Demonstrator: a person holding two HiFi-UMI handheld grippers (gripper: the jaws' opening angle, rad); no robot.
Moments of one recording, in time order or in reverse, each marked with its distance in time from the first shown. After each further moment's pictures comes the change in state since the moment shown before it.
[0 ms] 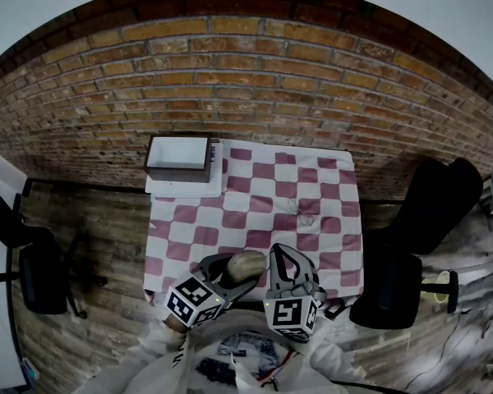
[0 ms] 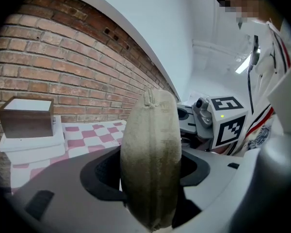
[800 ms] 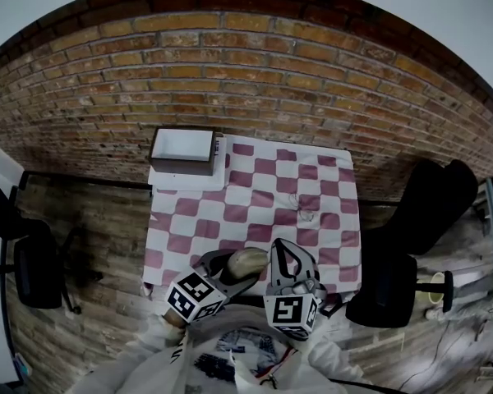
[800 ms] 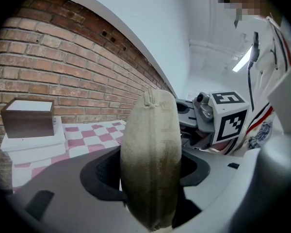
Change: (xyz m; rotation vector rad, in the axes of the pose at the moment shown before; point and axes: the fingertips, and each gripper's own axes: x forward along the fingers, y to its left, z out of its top) left arm -0.014 -0.008 -0.010 0.026 0.000 -0.012; right arm -0.013 0.009 0.016 -0.025 -0.023 -0.037
